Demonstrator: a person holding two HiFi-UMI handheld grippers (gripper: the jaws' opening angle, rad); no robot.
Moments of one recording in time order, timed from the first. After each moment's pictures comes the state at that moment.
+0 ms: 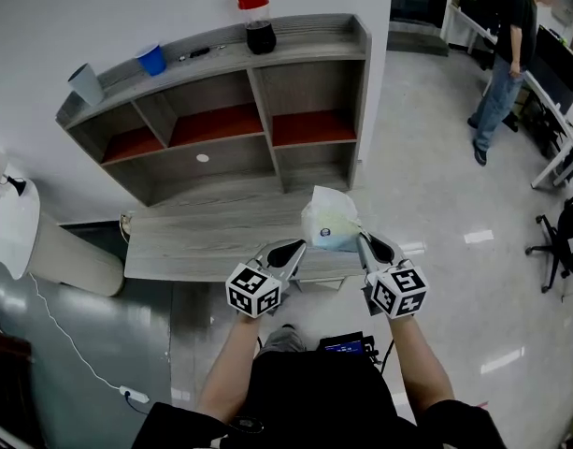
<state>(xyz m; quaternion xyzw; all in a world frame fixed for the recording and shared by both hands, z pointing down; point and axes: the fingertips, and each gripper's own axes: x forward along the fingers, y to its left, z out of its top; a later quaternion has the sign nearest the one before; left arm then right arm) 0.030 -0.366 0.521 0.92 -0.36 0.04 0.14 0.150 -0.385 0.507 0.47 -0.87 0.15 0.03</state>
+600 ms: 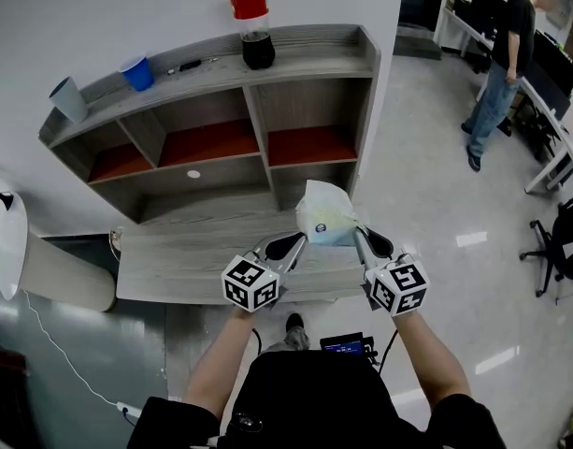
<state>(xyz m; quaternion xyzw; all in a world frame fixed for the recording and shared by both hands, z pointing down) 0.023 -0.447 0.503 0.93 -0.34 0.02 0.14 0.133 -0.457 0.480 0.46 -0.88 0.10 0.05</state>
